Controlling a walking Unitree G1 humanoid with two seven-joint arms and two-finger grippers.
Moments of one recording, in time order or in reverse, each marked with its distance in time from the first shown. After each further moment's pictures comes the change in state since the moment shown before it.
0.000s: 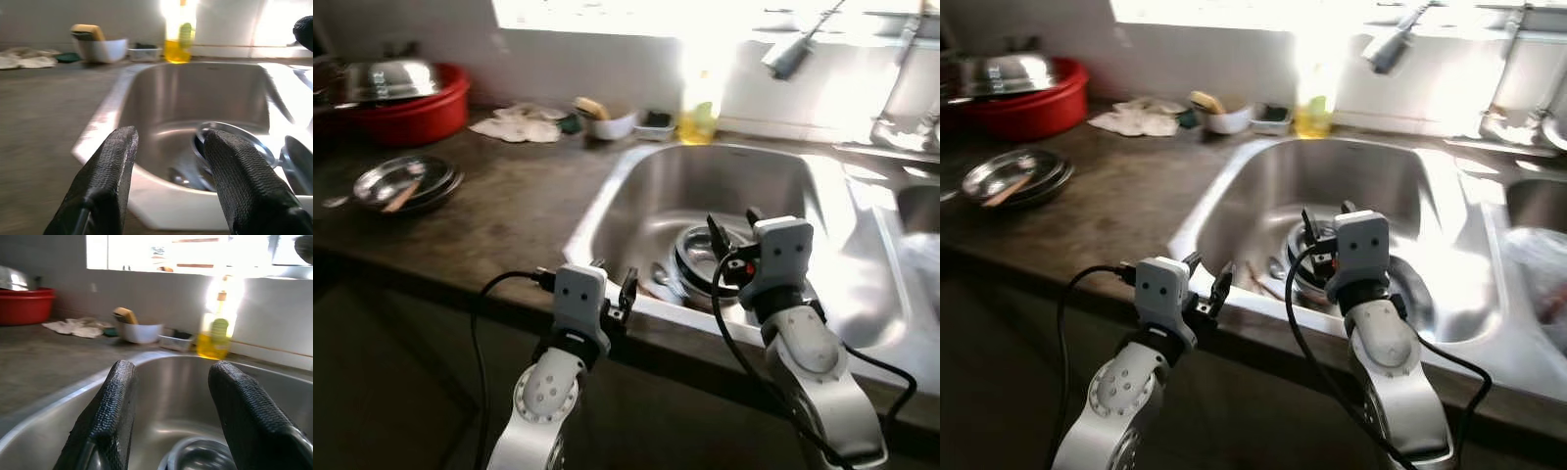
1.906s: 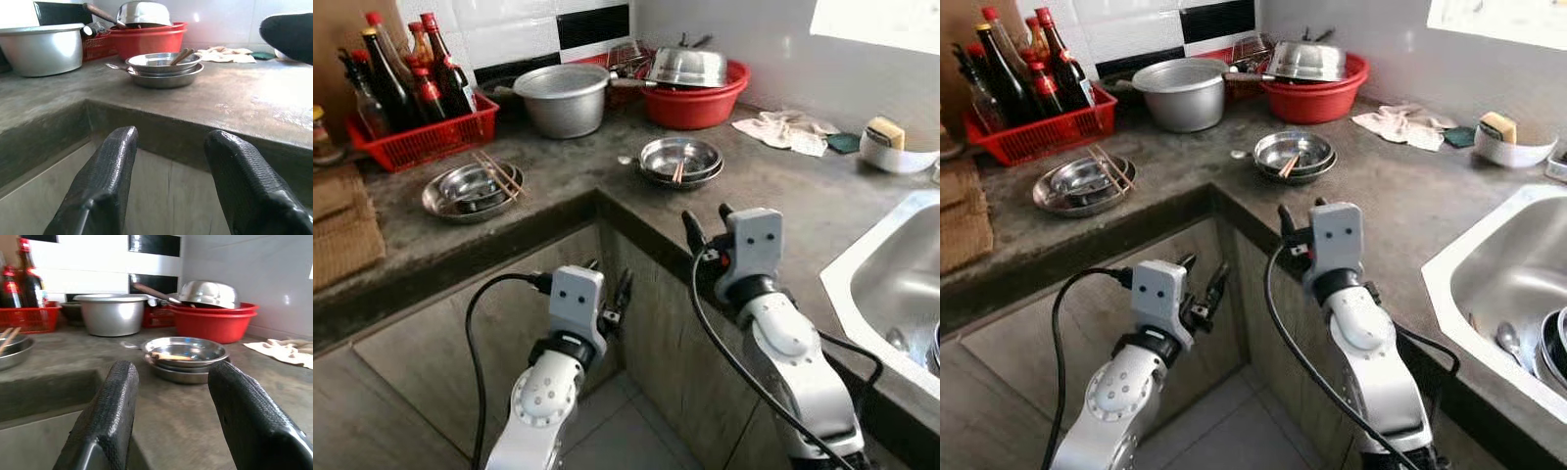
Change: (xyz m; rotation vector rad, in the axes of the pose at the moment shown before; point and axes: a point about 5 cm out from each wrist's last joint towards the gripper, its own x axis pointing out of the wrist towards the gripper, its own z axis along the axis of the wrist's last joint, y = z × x) left arm -0.001 0.002 -0.002 0.024 -0.006 0.019; right arm 0.016 0.015 -0.003 0.042 0.023 0.054
